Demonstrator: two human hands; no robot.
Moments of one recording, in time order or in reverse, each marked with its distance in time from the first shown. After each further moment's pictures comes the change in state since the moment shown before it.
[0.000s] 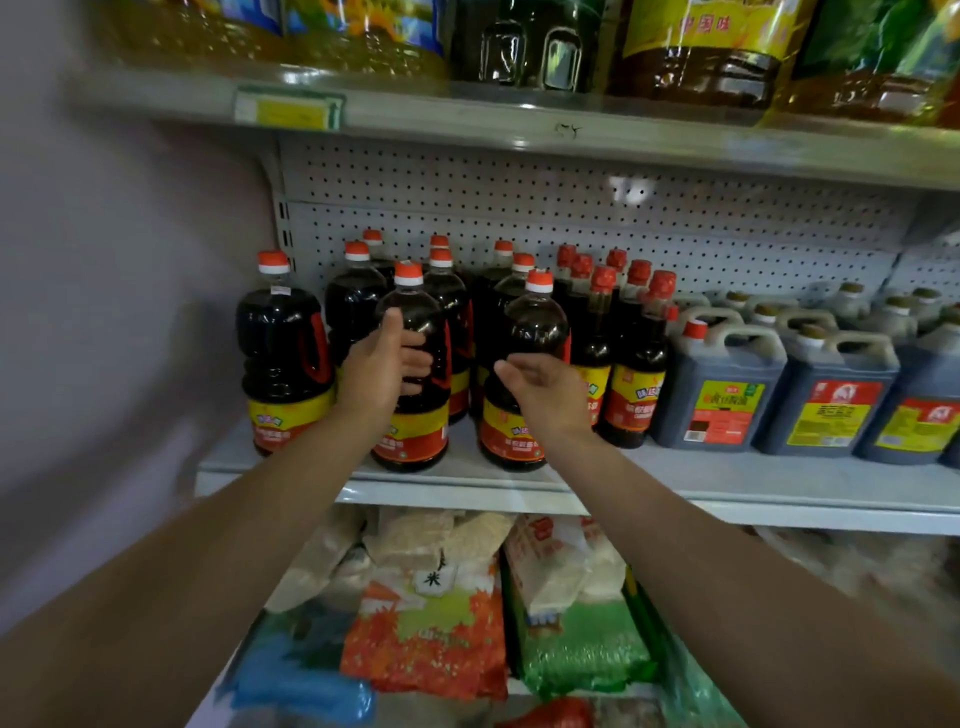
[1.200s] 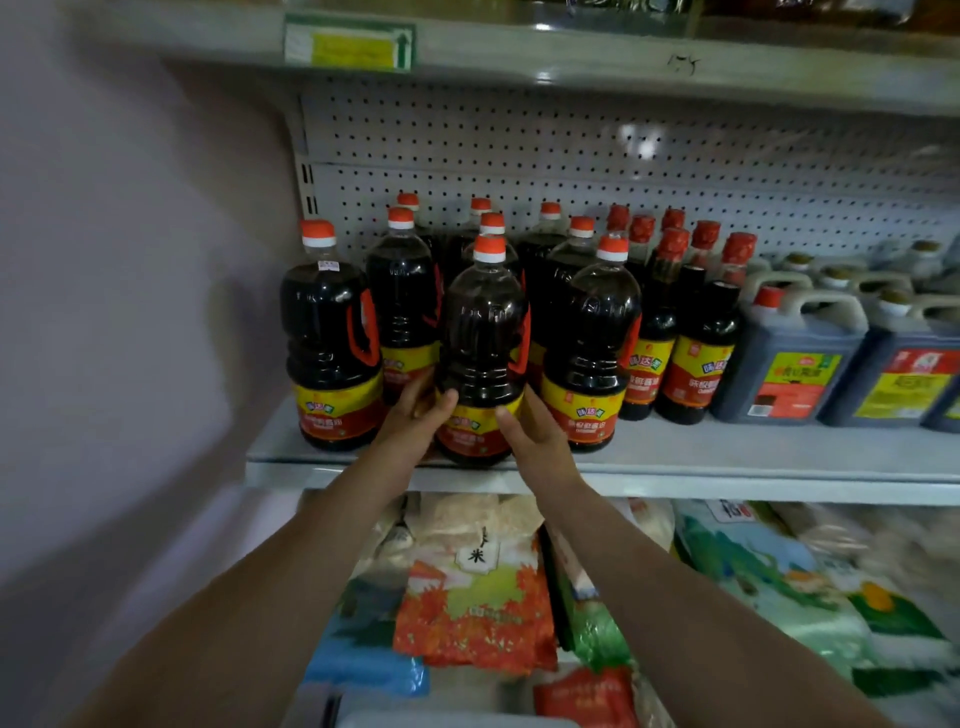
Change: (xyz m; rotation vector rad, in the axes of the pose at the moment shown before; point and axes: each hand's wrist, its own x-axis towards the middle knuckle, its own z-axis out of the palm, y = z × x) left_hand 0.024 -0.116 -0.051 -0.049 -0.279 -0.216; right_hand -0.038 0.066 0.099 0.326 -0.220 0.073
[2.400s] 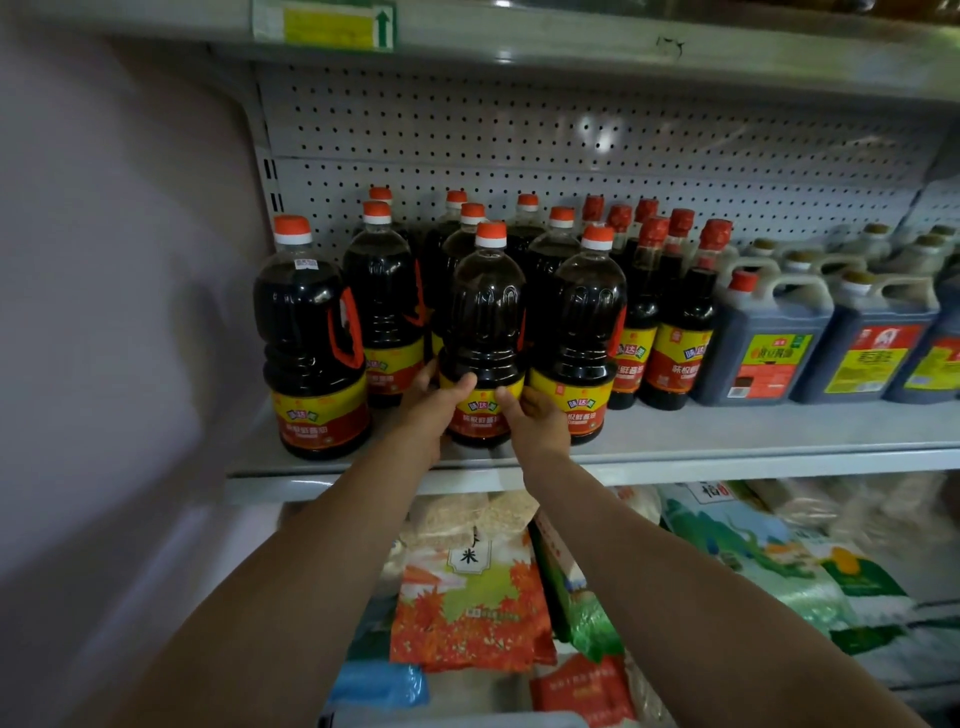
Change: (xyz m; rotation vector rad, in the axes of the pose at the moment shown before) left_hand 0.027 0.017 0.036 -0.118 0.075 -0.106; right_hand 0.025 0.001 0.013 -0.074 0.423 0.242
